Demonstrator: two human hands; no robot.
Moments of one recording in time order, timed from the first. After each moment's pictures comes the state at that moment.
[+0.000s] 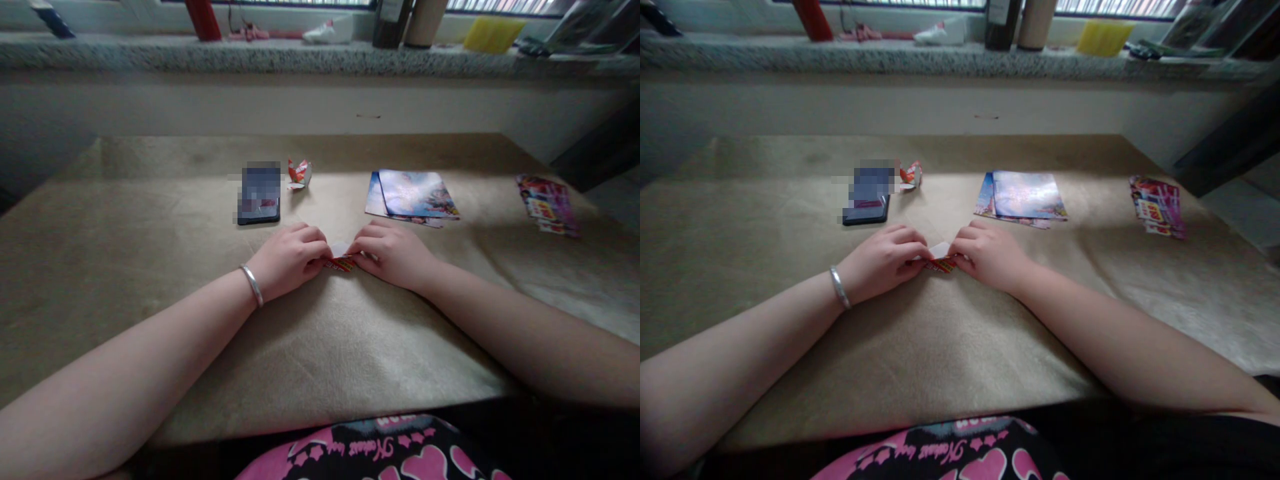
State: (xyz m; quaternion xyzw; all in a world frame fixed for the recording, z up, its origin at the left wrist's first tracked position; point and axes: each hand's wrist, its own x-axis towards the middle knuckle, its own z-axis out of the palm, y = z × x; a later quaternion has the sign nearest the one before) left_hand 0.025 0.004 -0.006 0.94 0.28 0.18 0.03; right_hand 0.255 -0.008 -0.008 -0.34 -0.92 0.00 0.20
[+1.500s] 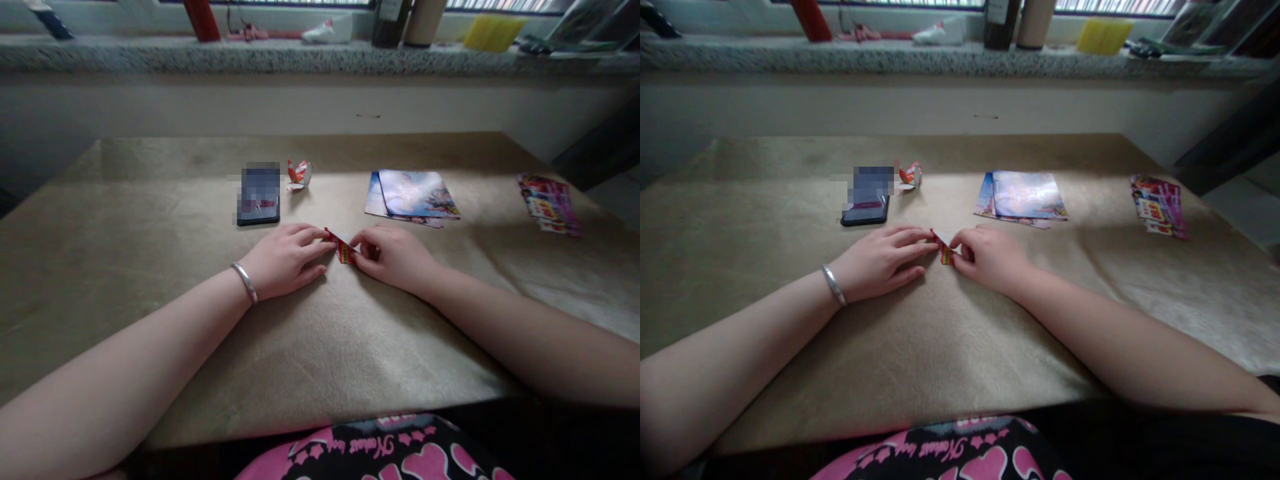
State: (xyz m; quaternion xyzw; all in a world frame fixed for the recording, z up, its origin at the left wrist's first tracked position) left_hand 0.019 0.006 -0.003 0.96 0.27 0.09 -0.01; right_hand 0.252 -0.017 -0.008 -0.47 -0.85 0.10 0.22
